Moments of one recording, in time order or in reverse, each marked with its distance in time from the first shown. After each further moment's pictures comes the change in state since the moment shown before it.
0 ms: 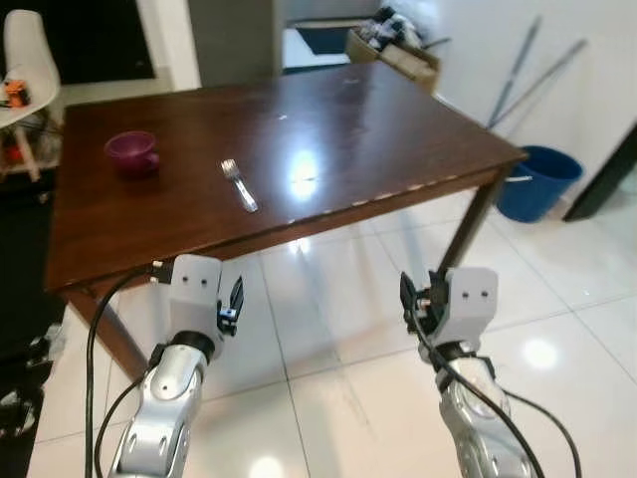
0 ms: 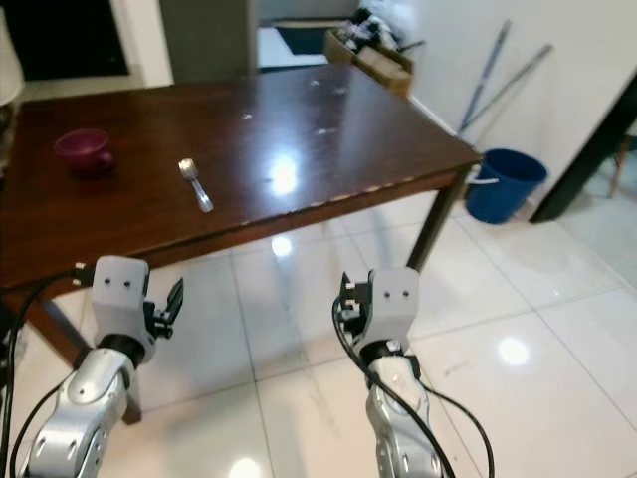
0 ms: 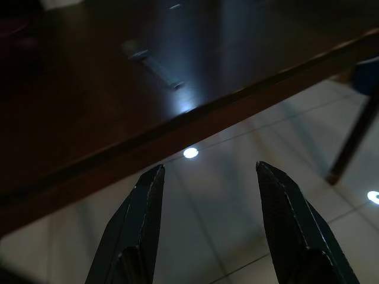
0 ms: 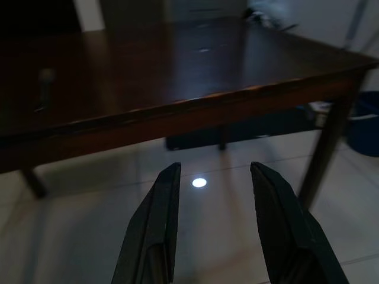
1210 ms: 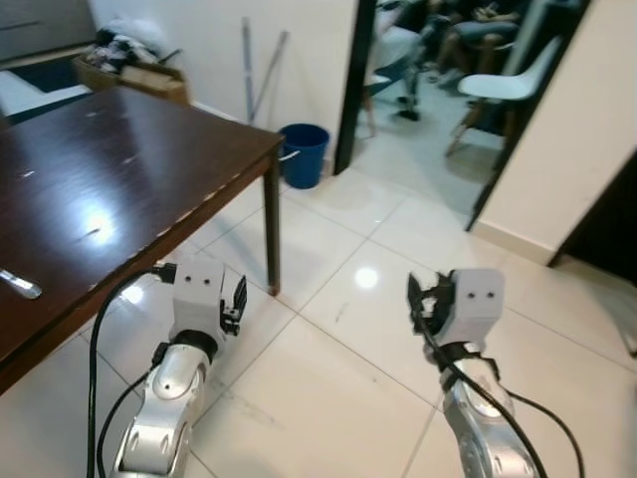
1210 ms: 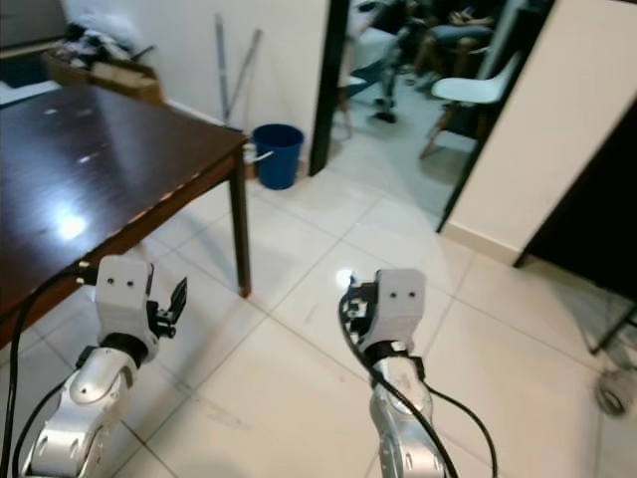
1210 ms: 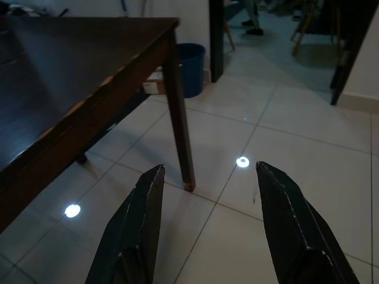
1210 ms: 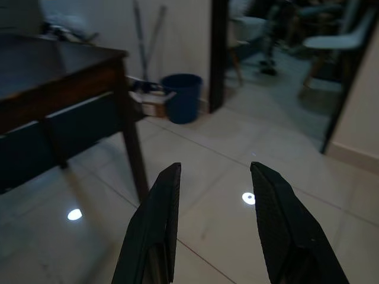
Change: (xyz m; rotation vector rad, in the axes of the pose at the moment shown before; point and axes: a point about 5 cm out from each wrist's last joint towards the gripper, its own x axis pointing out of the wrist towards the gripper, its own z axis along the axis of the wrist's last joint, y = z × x) left arm 0.001 0.001 0.000 0.001 -0.004 0.003; right arm 0.000 0.002 -0.002 0.008 0.008 0.000
